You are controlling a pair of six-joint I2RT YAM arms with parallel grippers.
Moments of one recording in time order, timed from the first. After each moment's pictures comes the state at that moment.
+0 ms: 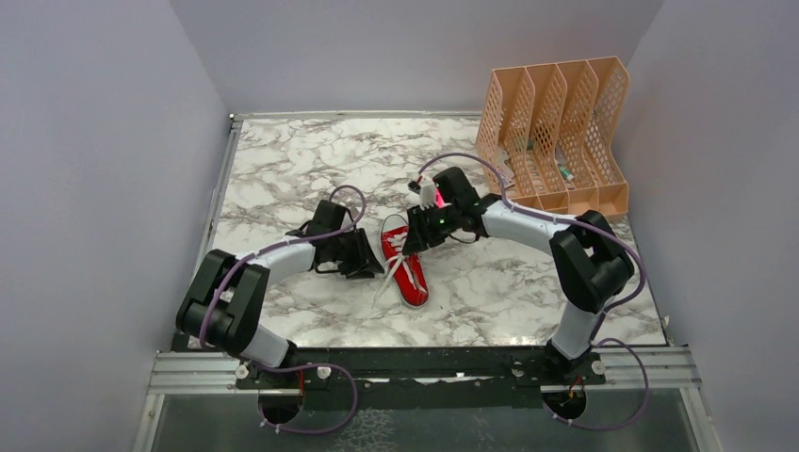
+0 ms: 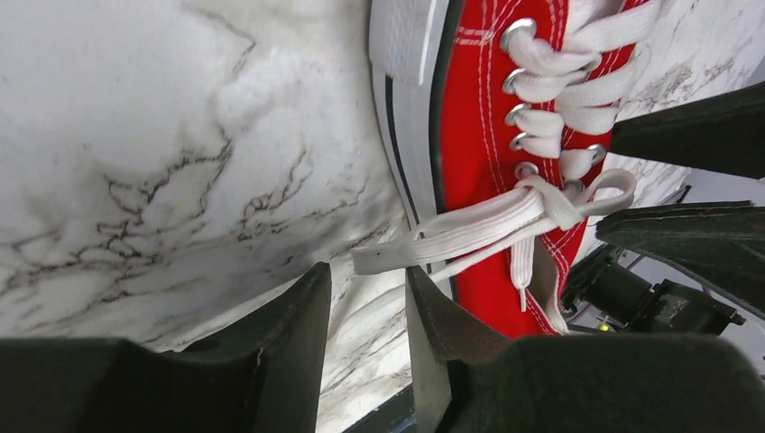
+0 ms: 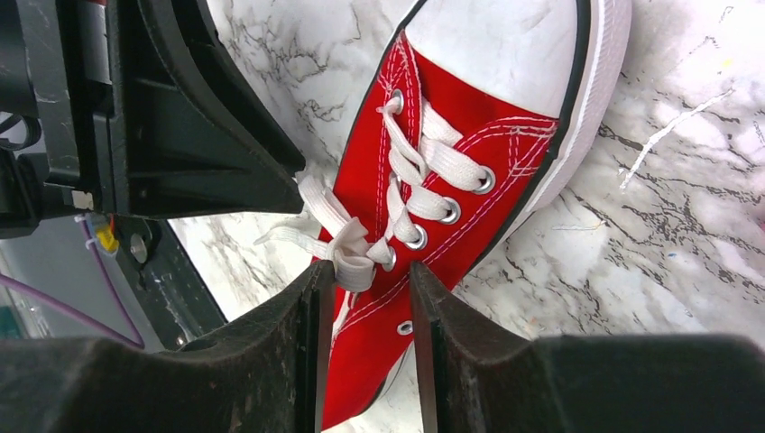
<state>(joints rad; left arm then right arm) -0.39 1.48 0.64 -0.18 0.50 -0.71 0.64 1.79 1.13 -0.21 -0.57 0.24</state>
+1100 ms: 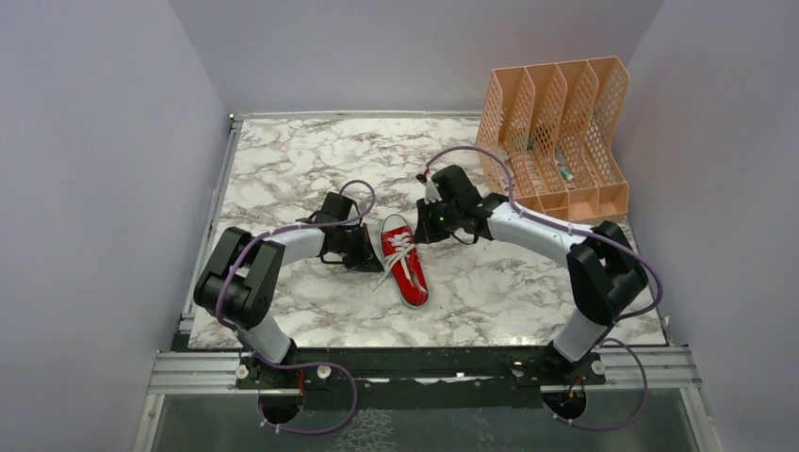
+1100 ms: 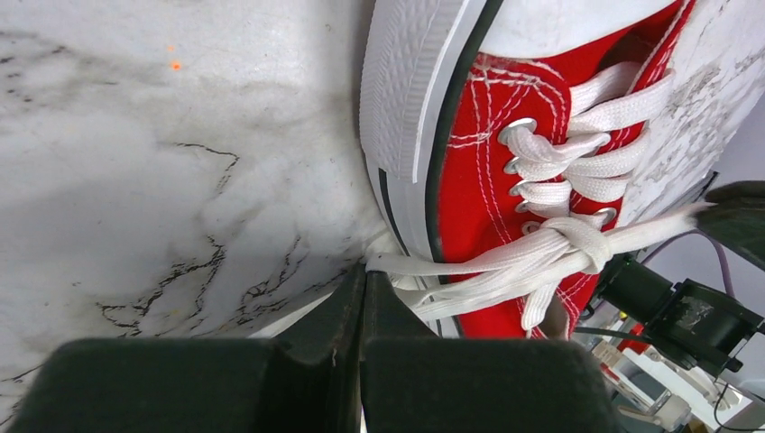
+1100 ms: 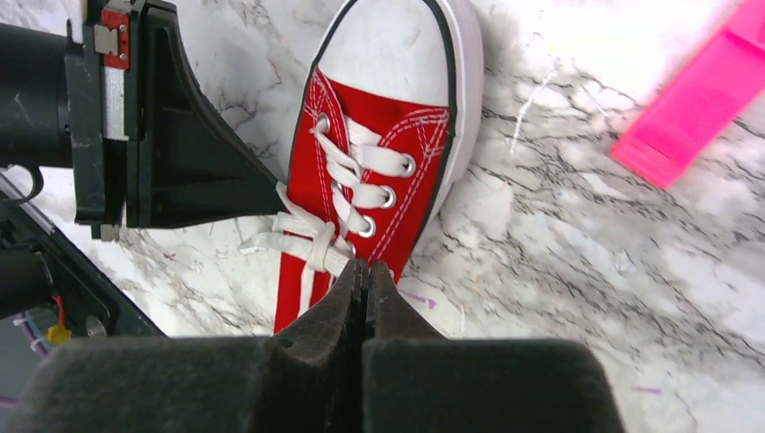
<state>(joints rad) -0.38 1.65 0.76 -0.19 0.52 -0.62 0.68 1.72 1.16 -0.29 -0.28 0.33</state>
